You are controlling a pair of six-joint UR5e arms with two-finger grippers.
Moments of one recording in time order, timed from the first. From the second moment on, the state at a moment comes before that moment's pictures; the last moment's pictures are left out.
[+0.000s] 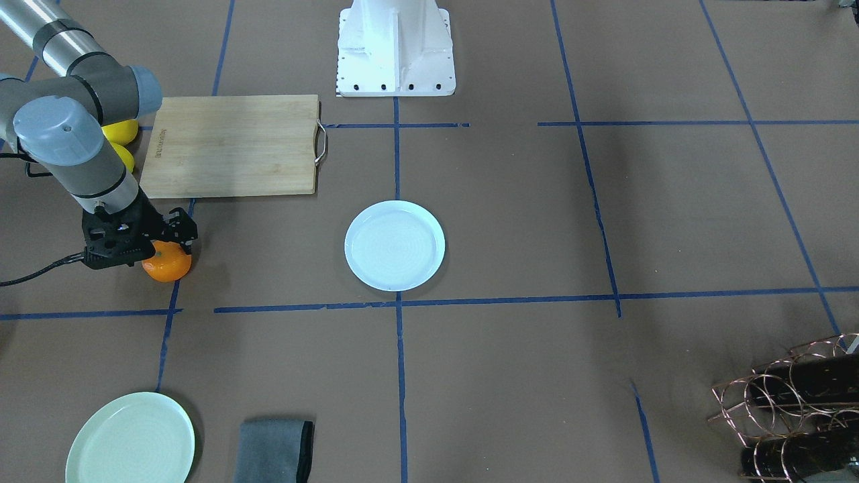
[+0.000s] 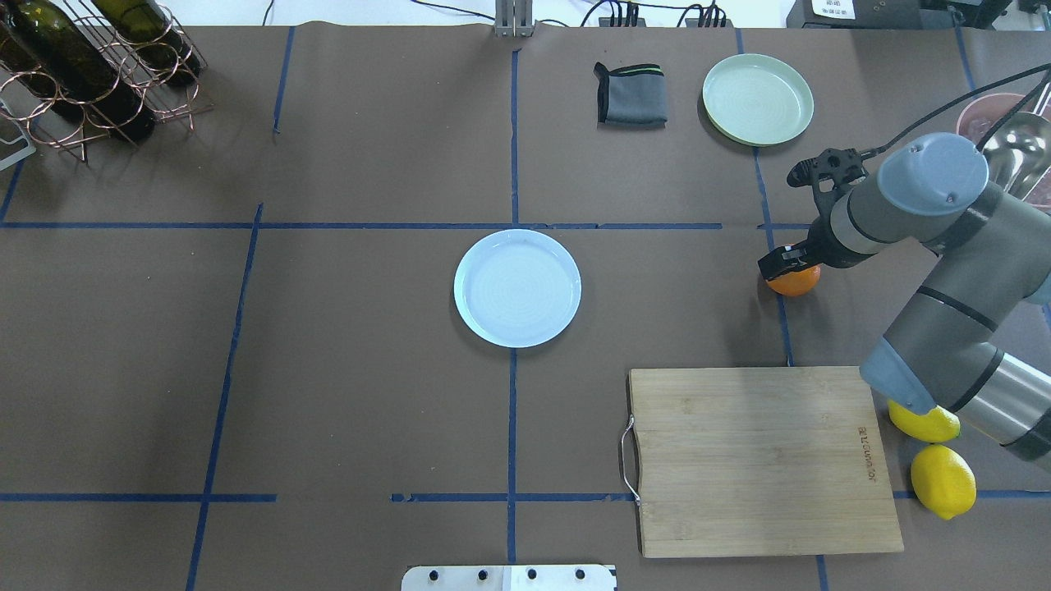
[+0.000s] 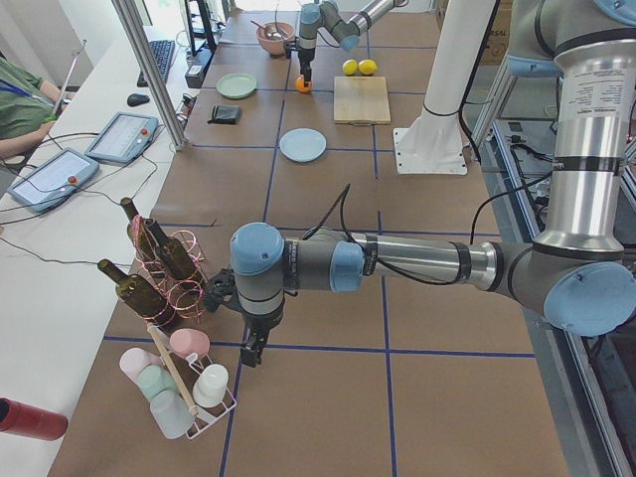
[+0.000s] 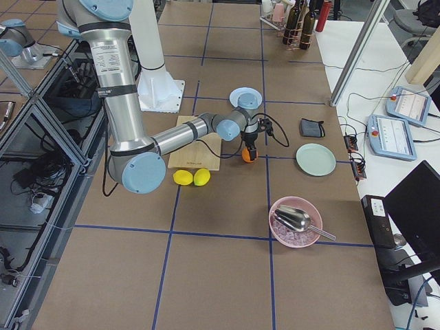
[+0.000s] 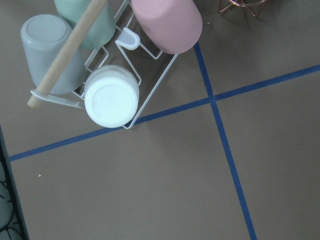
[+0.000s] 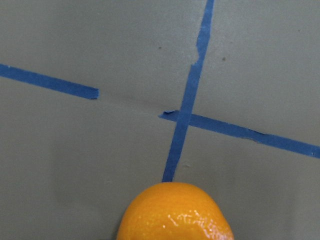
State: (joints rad) left arm -1.66 -1.58 -1.65 -1.52 -2.26 0.33; right arm 0.80 -1.36 1.68 -1.25 1.97 0.71
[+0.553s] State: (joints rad) left arm -1.66 -1.58 -1.65 -1.52 -2.26 0.33; right arm 0.78 -1.35 1.64 -1.25 1.94 0.71
